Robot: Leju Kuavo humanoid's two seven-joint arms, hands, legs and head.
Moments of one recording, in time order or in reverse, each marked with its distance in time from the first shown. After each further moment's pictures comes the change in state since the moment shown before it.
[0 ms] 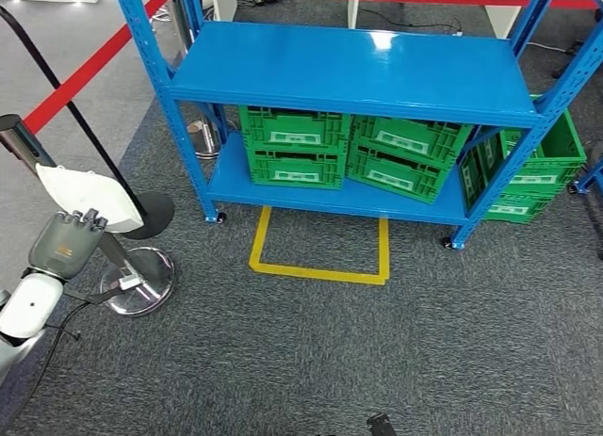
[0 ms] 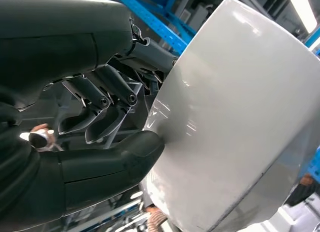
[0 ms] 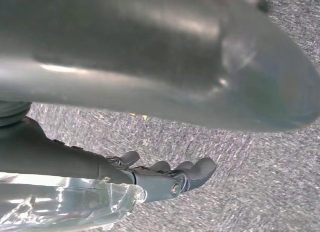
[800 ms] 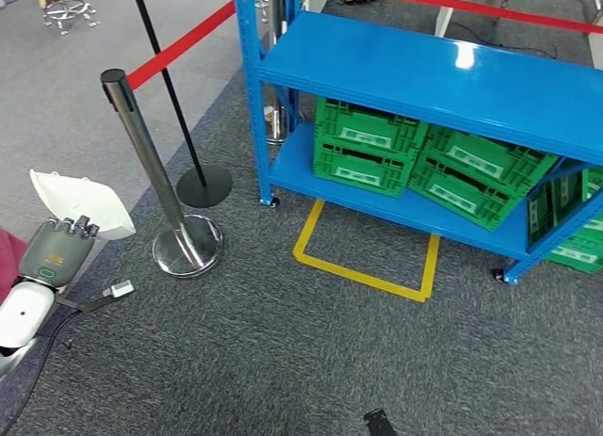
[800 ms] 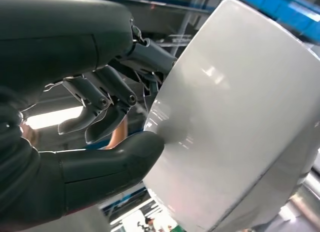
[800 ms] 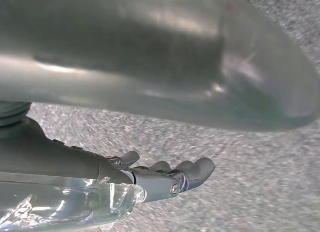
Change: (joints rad) left arm 0.015 0.003 0.004 -0.004 0.000 0.007 0.000; right arm -0.003 0.001 -0.008 -0.003 -0.002 -0.002 -0.005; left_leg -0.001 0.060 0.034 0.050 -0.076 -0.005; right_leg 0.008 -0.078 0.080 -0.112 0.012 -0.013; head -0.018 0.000
